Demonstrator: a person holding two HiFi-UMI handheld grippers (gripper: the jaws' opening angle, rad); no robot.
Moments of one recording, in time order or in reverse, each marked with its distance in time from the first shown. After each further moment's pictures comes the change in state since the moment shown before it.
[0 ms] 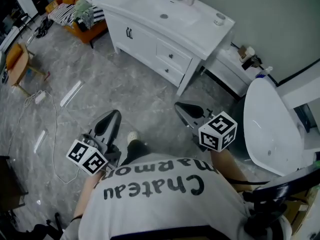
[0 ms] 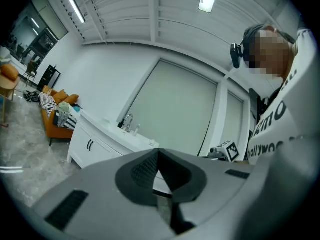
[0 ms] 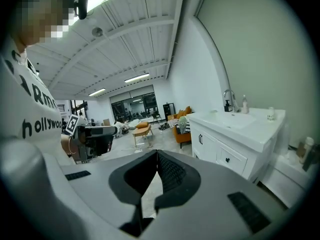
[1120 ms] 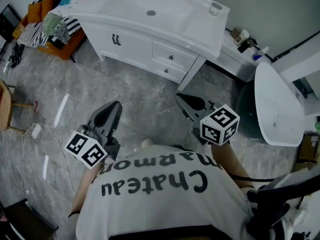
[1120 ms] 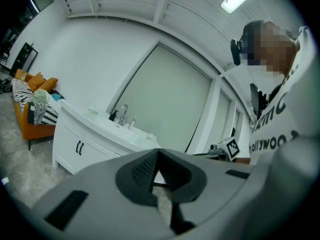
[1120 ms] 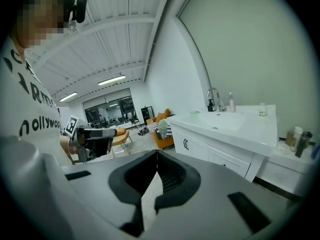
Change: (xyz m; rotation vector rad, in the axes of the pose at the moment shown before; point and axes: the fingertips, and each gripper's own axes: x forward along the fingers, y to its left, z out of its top) left arm 0.104 0.173 0.065 0.012 0.180 -0.240; right arm 0.147 -0.063 0.056 0.132 -0.043 -0.257
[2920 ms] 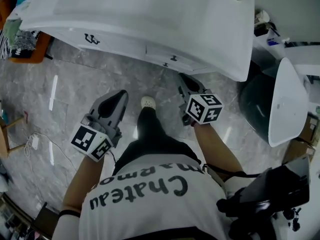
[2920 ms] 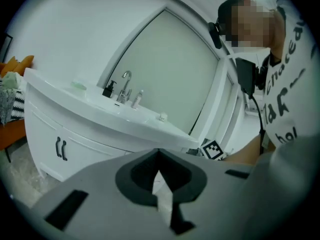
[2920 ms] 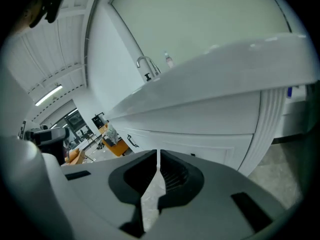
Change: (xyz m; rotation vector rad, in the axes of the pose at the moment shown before) left arm 0.240 0.179 -0.036 0.050 0.256 -0.113; right arm 0.198 -0.280 -0.094 0.447 0.039 -0.419
